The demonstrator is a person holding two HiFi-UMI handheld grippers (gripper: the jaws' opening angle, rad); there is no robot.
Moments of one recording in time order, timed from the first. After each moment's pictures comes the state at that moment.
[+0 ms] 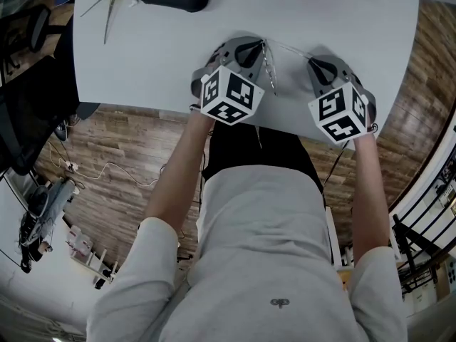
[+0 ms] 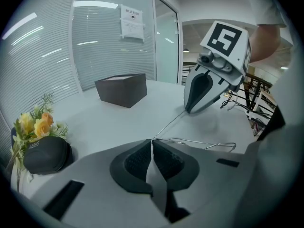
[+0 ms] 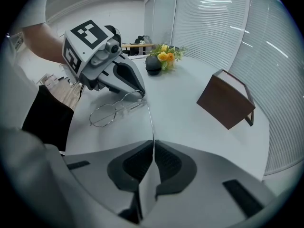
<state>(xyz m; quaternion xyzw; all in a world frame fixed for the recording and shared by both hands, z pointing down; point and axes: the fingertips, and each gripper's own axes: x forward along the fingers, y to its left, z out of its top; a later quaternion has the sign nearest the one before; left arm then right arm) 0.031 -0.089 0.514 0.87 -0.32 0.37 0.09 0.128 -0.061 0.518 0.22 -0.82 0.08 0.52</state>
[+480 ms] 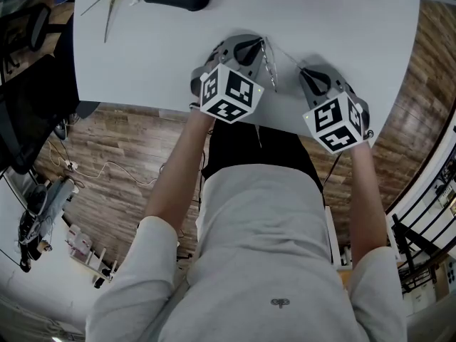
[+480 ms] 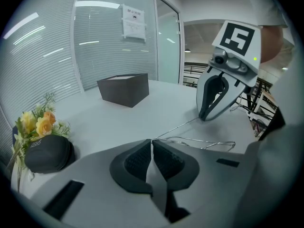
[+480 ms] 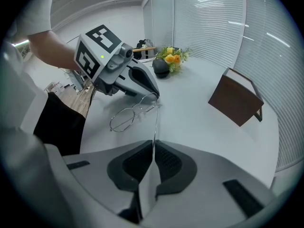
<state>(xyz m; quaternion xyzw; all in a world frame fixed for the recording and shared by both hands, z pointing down) 0.026 -0.092 0.514 0.87 -0.33 0.36 0.09 0.110 -0.032 0.514 0.20 -0.83 0.12 0.50</state>
